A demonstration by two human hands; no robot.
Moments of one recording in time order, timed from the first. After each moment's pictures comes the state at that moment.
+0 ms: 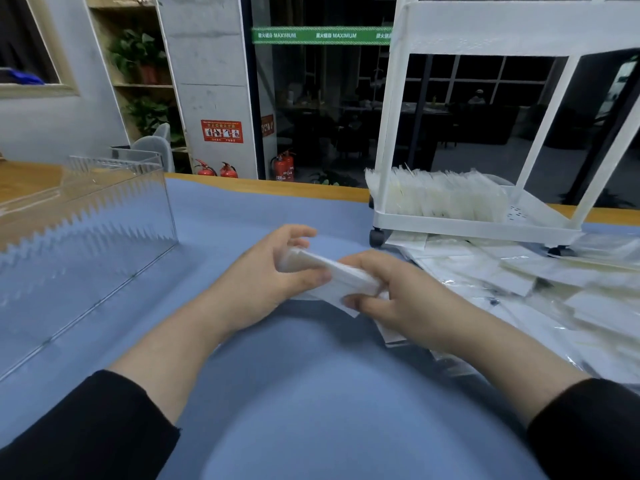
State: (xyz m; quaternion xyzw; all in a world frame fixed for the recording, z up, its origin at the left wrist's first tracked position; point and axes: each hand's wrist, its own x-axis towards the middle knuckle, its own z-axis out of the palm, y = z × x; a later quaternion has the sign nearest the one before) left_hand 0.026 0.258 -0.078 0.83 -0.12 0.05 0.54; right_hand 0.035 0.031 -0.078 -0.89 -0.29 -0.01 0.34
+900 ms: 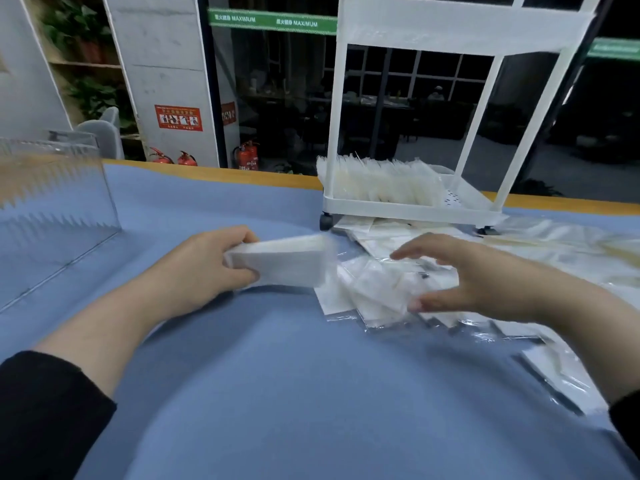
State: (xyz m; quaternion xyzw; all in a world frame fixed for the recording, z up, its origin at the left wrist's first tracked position) left_hand 0.021 0.258 -0.076 0.93 -0.11 0.06 0.33; right_hand -0.006 -0.097 -0.038 -0.96 -0.21 0.03 0.18
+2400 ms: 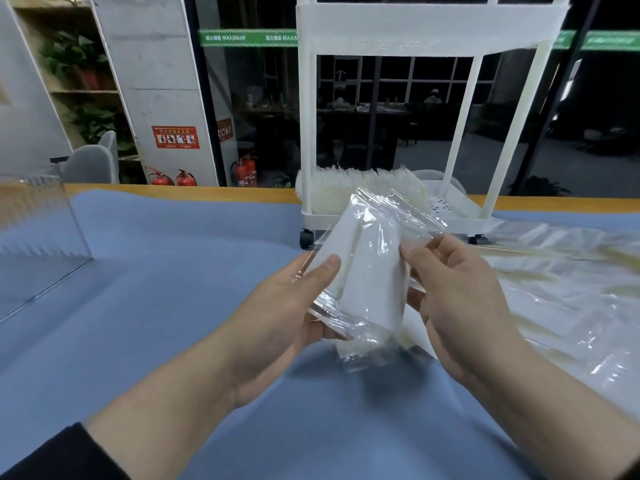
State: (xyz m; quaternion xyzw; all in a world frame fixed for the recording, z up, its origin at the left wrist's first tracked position) left_hand -0.015 0.123 -0.065 0.61 -0.11 -0.15 0.77; right_hand -0.003 -0.062 -0.071 -0.64 -0.02 -0.15 0.75
